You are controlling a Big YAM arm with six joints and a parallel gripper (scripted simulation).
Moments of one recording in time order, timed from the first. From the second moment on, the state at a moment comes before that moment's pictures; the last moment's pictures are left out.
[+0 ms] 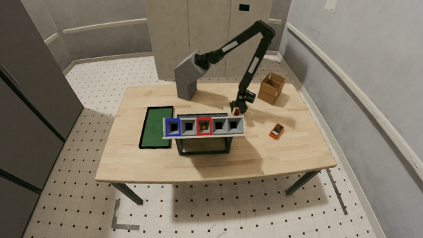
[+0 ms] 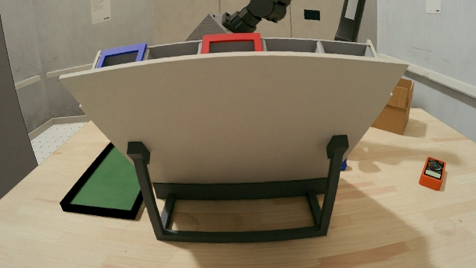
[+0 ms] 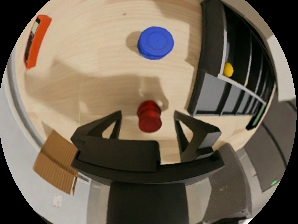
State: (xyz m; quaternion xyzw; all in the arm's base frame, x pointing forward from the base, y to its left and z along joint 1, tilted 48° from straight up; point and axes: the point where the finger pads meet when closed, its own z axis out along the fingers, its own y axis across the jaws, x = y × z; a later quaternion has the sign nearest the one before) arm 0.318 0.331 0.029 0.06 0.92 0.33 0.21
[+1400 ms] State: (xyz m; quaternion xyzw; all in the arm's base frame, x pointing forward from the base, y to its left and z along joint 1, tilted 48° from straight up) arm 0.315 0.333 0.030 0.07 0.90 0.36 0.22
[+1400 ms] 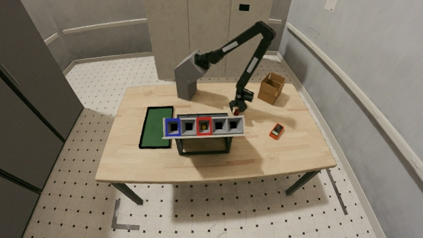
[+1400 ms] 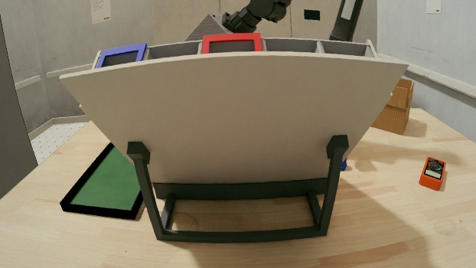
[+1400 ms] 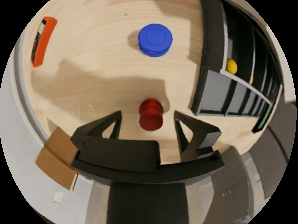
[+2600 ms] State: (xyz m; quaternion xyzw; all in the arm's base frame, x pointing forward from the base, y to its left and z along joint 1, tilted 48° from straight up) arm 0.315 0.329 0.028 0.07 0.90 0.37 0.23
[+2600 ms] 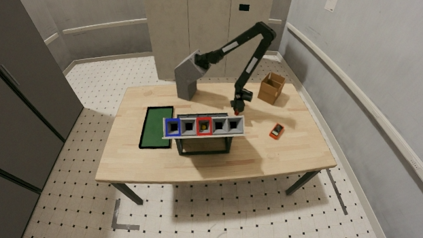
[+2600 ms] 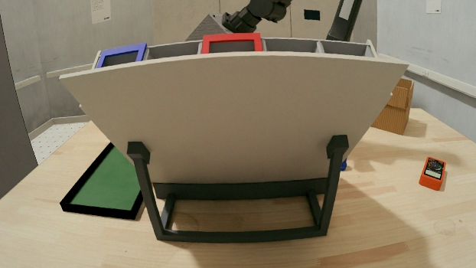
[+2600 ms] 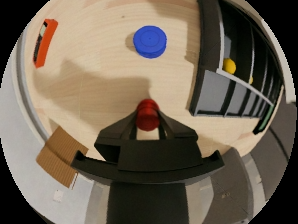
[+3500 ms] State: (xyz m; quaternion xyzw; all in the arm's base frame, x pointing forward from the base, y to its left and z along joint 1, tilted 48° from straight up) arm 0.311 0.326 0.033 0.07 0.90 0.37 0.22
